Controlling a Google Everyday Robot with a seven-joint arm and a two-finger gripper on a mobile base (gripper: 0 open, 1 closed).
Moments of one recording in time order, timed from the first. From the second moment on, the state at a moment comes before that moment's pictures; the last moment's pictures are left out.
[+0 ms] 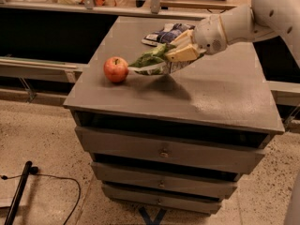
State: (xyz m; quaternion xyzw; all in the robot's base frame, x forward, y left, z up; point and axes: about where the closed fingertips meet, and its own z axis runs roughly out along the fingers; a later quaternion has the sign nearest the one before) arm 0.639 -0.073 0.909 -0.62 0.60 0.29 0.42
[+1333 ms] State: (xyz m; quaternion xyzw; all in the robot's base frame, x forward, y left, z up) arm 0.637 -0.080 0.908 -0.62 0.60 0.29 0.41
